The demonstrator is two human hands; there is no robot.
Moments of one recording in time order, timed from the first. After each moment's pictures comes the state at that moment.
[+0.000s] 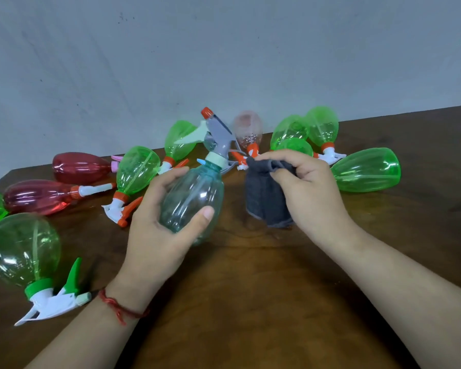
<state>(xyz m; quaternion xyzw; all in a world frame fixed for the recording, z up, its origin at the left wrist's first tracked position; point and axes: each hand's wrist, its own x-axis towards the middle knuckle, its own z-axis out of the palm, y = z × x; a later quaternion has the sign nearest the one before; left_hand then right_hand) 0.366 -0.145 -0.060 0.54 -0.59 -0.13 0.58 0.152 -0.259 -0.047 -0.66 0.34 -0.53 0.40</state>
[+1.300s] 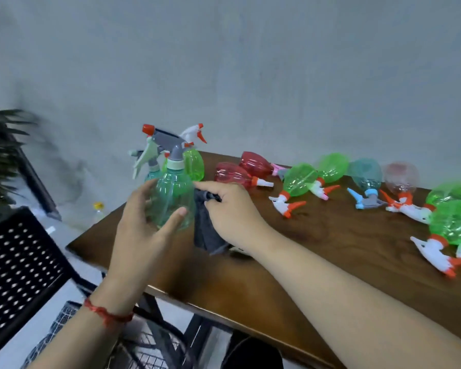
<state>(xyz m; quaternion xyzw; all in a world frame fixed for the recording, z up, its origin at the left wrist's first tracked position) 0.562 0.133 -0.025 0.76 -0.34 0.08 0.55 0.468 -0.025 0.010 -0.83 0.17 -0.25 0.46</state>
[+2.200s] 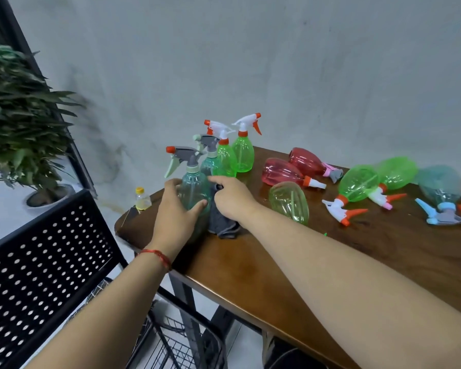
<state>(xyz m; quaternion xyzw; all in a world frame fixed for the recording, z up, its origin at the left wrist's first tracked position) 0.695 0.122 -0.081 0.82 -0.25 0.05 0.51 0.610 -0.008 -0.015 -0.85 0.22 -0.11 0.47</state>
